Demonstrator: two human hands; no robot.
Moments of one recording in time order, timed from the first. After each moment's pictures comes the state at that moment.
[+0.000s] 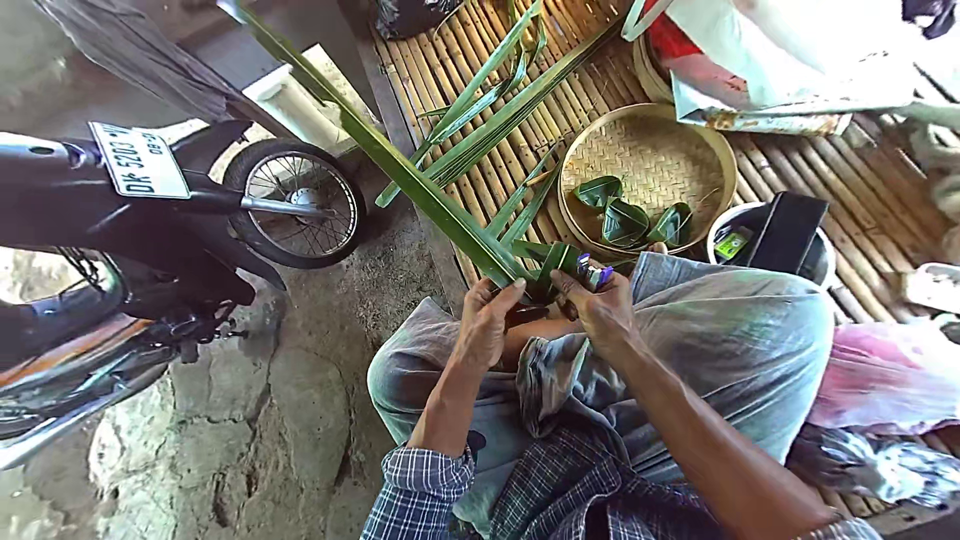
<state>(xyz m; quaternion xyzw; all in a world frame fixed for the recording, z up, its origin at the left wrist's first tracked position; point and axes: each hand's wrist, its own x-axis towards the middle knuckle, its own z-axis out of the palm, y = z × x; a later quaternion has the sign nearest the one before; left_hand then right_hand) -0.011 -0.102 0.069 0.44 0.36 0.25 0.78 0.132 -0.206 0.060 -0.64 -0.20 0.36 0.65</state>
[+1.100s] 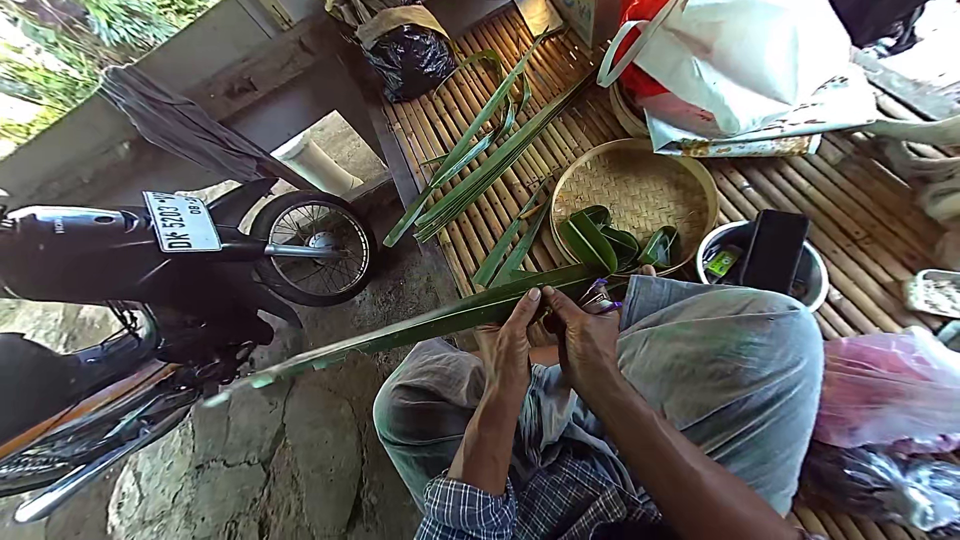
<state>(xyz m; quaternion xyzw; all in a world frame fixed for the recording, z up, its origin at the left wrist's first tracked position) 0.041 -0.133 0.090 0.41 0.40 0.43 0.70 0.110 -0.184 0.087 -0.47 0.03 0.31 0.83</state>
